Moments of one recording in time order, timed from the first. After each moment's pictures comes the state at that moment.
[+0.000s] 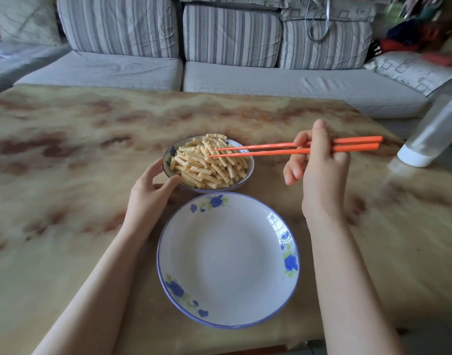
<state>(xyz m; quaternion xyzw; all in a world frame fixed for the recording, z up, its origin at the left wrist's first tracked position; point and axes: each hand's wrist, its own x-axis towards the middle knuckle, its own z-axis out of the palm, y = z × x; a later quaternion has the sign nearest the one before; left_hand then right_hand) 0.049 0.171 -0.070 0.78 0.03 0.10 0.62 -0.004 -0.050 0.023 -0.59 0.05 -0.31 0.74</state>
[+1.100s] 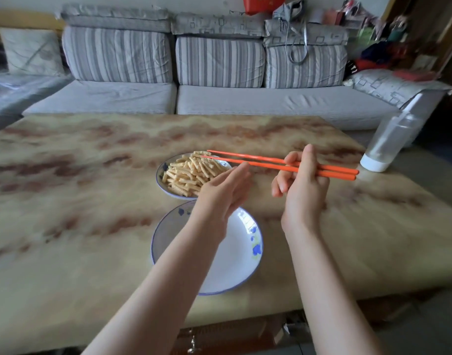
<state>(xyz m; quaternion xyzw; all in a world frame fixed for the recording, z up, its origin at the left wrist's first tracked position) -0.041 0.048 0.028 0.53 0.02 -0.15 0.84 -0.059 -0.057 0.045 -0.50 0.09 -0.34 0.79</state>
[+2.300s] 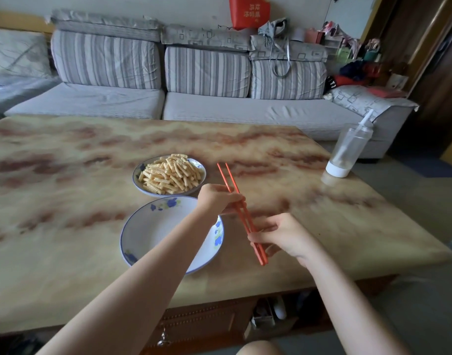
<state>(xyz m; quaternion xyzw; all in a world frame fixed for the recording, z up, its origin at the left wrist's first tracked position) -0.024 -0.007 0.004 0.69 0.03 -0.16 0.71 -0.116 -0.153 0.000 -0.82 0.08 0.08 0.56</state>
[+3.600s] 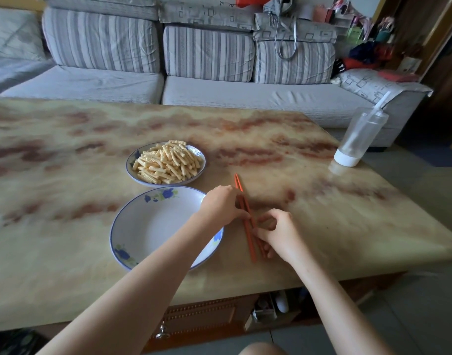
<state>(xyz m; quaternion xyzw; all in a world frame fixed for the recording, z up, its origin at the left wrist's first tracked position) -0.011 -0.015 -0.032 0.94 -0.21 -0.05 0.25 -0.091 -0.153 -0.055 -0.86 0.15 -0.02 0.49</state>
